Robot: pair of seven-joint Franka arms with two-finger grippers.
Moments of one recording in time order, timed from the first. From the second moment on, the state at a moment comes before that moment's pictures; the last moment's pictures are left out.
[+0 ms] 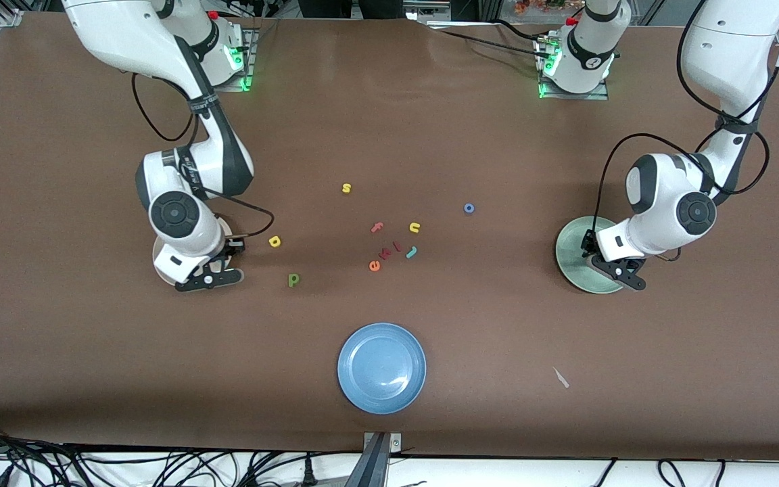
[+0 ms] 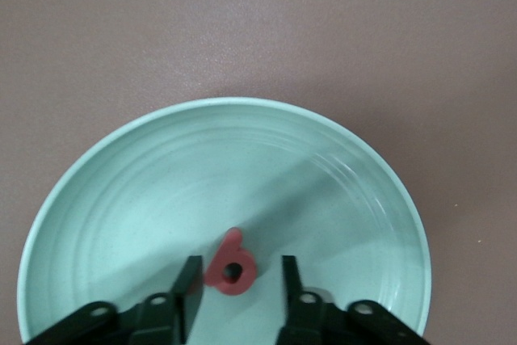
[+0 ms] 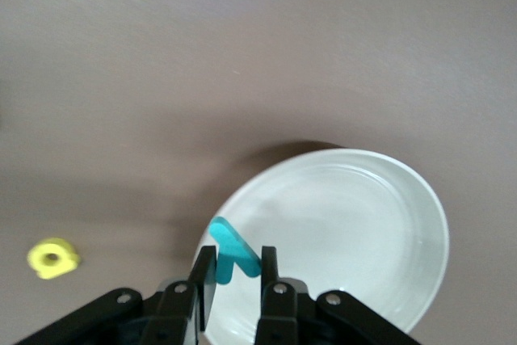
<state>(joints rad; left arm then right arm) 0.01 0.47 -0.04 -2.09 -0.07 2.48 0.54 0.46 0.51 -0.22 -1.82 -0.09 2.18 0.08</state>
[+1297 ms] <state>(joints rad) 0.01 0.33 -0.05 -2.07 -0.07 2.36 0.54 0.40 0.50 -0.27 -1.81 0.15 2.10 -0.20</state>
